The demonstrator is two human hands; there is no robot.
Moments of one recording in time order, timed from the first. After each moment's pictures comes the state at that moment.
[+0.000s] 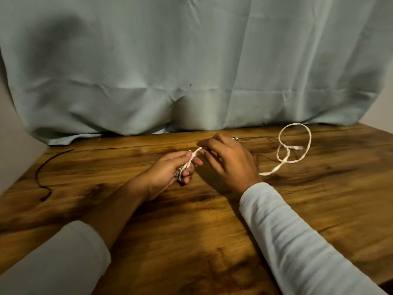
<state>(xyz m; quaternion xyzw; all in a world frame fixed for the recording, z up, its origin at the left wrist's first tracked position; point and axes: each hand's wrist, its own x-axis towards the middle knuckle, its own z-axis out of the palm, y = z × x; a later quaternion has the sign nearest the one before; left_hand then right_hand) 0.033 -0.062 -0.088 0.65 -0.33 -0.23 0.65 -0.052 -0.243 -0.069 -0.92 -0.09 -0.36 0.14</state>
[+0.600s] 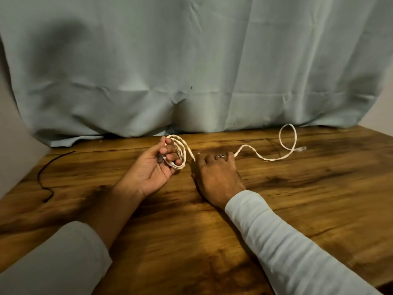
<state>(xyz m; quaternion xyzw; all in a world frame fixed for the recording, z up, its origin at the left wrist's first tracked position) 0.036 -0.047 -0.067 0.32 -0.17 -0.30 0.88 -0.040 -0.207 -0.086 -0.97 0.04 -0.18 -0.14</state>
